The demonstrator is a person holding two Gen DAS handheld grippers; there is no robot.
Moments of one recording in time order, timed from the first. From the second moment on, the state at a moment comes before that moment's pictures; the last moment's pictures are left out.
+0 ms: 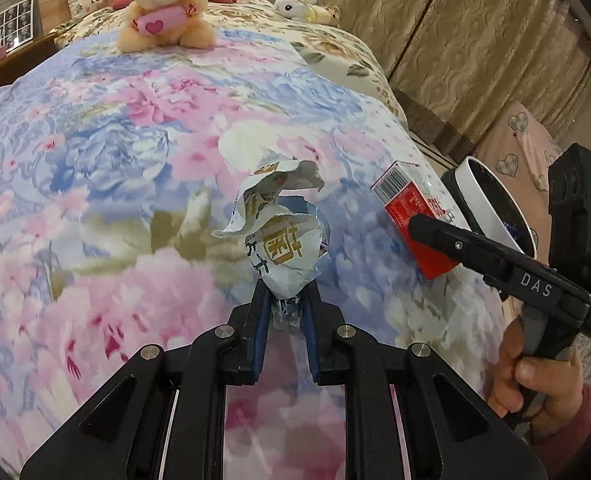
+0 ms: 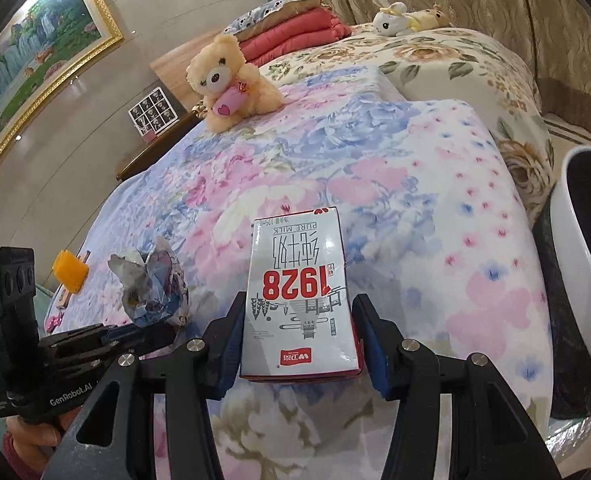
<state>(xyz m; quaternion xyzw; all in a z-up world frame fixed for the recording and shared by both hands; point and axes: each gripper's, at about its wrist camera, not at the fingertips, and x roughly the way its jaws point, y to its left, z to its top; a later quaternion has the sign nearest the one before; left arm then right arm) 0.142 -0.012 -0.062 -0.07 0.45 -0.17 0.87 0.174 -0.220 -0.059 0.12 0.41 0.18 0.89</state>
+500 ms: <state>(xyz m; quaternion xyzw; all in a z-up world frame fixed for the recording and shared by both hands) 0.123 -0.003 -0.061 -0.09 0.44 -0.12 0.89 0.165 -0.233 -0.069 0.13 0.42 0.16 0.88</state>
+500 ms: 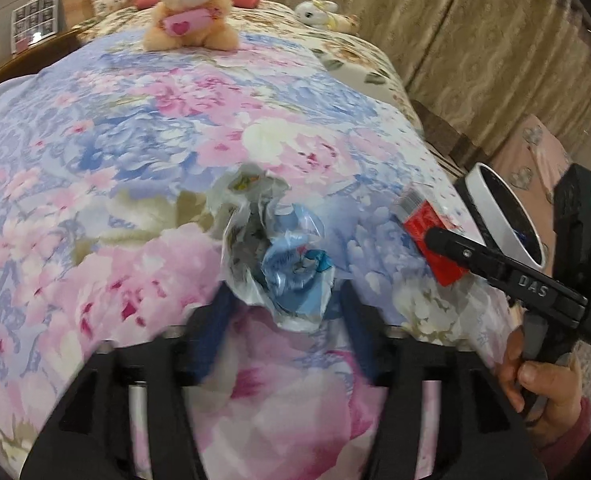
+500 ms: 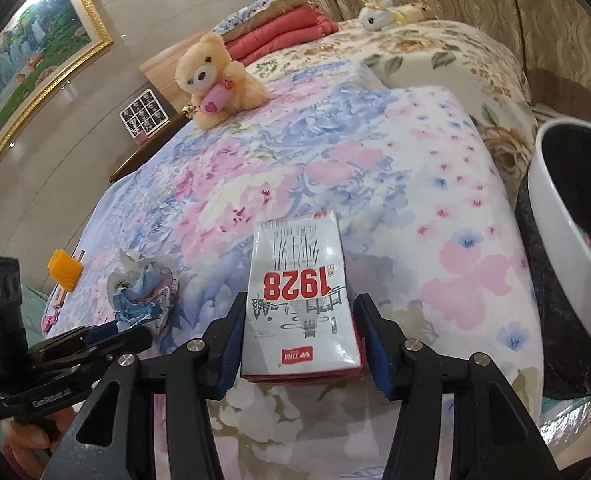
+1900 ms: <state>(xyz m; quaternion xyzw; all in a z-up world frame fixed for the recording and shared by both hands) 0.132 -0.089 -0.018 -0.02 0.39 -0.18 0.90 0.118 -0.302 -0.019 0.17 0.35 0.14 0.91</state>
